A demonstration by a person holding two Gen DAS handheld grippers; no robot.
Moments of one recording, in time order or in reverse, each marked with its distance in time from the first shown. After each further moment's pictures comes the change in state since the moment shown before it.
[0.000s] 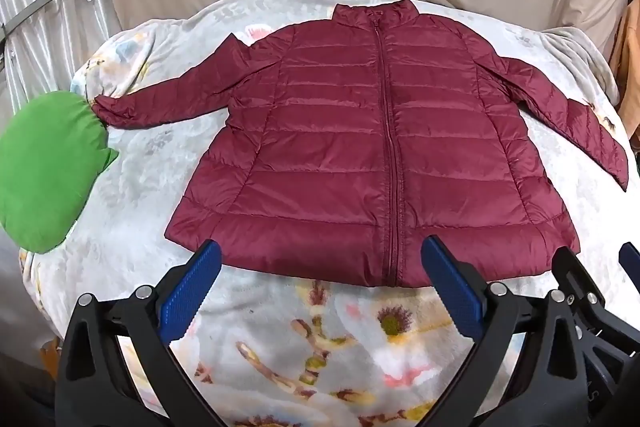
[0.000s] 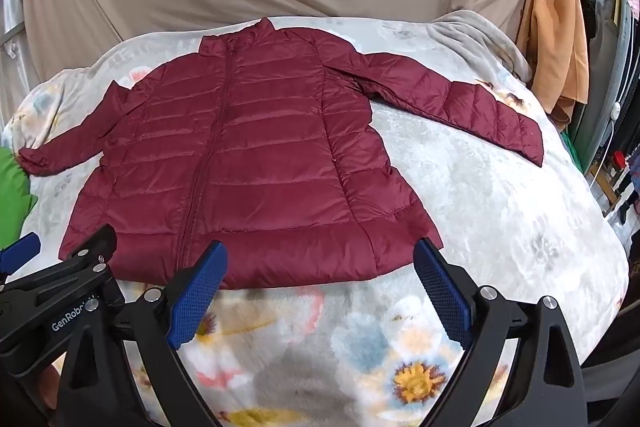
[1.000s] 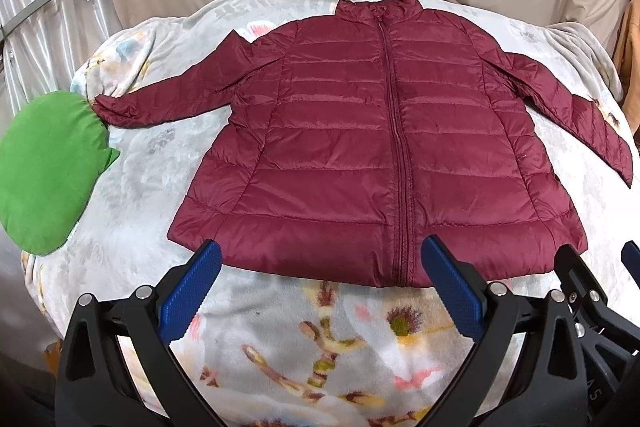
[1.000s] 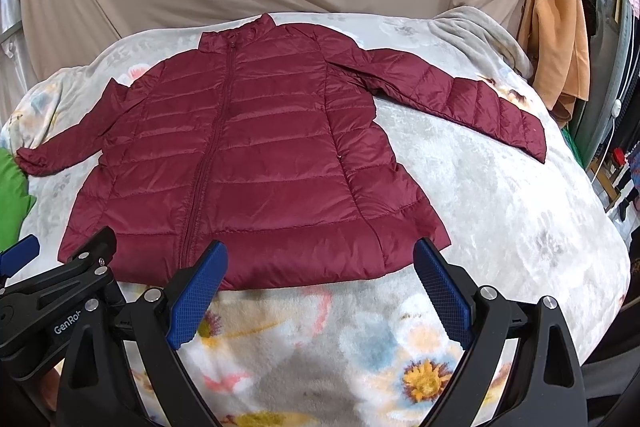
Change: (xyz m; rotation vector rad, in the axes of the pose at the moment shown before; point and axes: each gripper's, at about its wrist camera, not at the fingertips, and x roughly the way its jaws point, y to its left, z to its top) left arm 0.005 0.004 0.002 0.005 0.009 0.015; right arm 0.010 0.008 -0.003 0.005 0.005 -0.004
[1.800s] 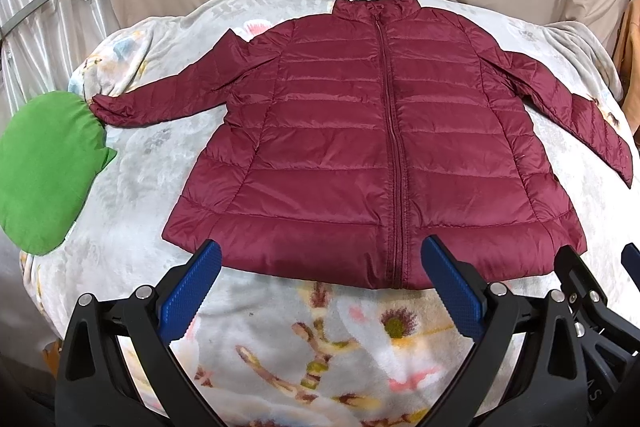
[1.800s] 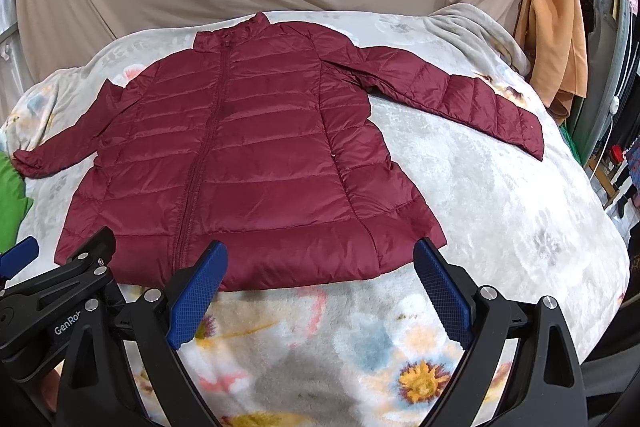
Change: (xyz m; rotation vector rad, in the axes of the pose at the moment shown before) left arm 0.002 0.000 -0.001 0.002 0.004 -0.002; right arm 0.001 -0.003 -0.001 0.006 0.005 -0.004
